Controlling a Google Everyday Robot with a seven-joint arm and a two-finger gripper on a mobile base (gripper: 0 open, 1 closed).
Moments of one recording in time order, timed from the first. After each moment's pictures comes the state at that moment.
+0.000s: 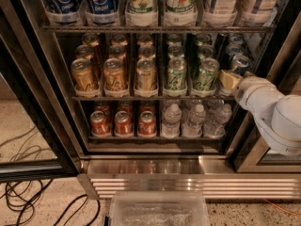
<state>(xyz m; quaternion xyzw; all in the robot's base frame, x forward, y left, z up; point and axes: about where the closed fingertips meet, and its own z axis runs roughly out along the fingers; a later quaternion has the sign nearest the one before) 0.653 -0.288 0.842 -0.02 0.77 0.04 0.64</state>
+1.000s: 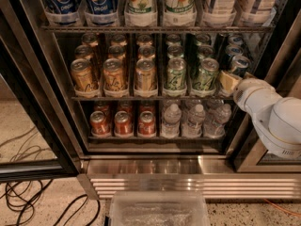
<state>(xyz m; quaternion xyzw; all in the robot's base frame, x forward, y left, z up) 0.651 -0.287 0.838 0.00 0.77 0.04 0.64</state>
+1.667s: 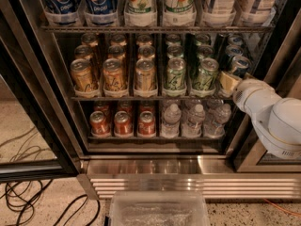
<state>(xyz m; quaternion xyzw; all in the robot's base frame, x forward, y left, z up) 0.648 -0.287 0.835 0.00 0.77 0.05 0.63</state>
